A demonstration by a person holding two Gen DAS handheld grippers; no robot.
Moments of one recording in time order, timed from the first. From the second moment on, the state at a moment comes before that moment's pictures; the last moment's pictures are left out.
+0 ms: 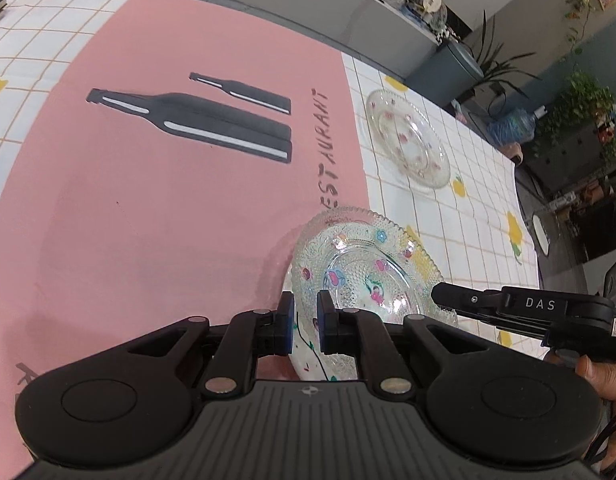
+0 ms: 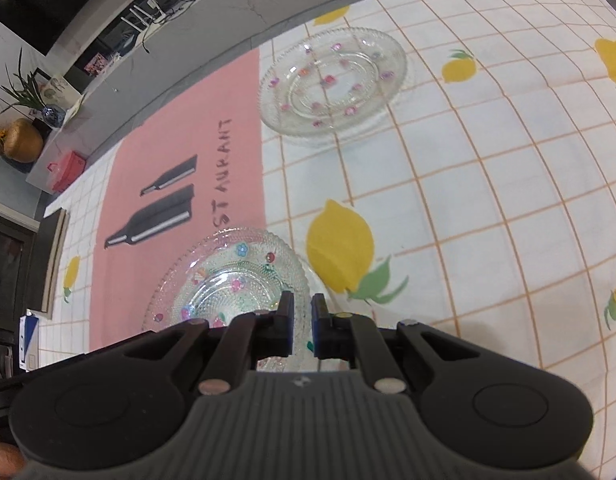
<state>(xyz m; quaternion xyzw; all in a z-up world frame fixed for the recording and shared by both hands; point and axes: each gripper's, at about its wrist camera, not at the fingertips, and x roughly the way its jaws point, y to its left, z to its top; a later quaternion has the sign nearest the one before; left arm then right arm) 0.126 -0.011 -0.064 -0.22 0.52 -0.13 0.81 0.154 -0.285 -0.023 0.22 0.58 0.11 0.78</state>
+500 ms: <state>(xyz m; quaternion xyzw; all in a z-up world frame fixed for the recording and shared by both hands) 0.127 -0.024 -0.064 -0.17 0.53 -0.14 0.82 0.151 -0.281 -0.026 0.19 0.59 0.11 0.78</state>
